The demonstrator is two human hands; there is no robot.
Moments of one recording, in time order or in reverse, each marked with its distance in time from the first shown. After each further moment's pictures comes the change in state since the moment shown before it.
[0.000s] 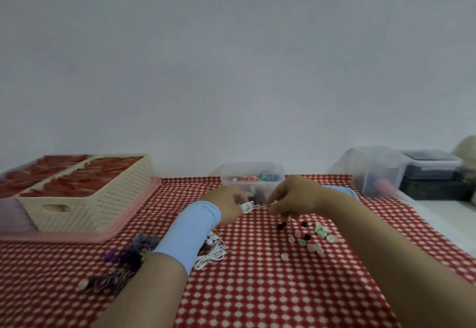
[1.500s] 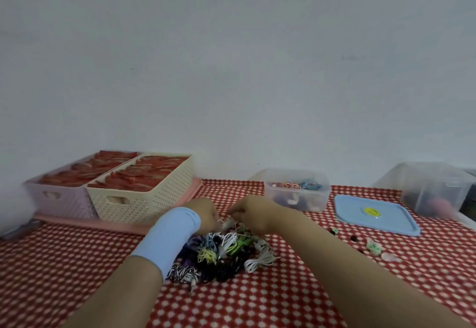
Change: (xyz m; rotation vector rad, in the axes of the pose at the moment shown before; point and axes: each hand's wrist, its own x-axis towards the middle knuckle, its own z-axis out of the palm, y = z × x) left_hand -0.044 -0.124 -0.041 0.036 -0.081 -0.313; right_hand 0.073 -0.114 0.121 -0.373 -0.097 -0.240
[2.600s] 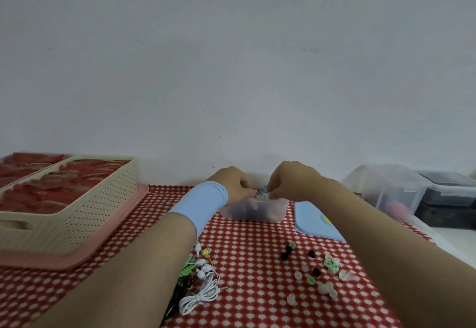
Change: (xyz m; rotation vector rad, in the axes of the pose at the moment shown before) left_hand 0.099 0.152 0.004 -0.193 0.149 0.352; right_hand -0.024 0.151 -0.108 -0.219 0.202 0.356
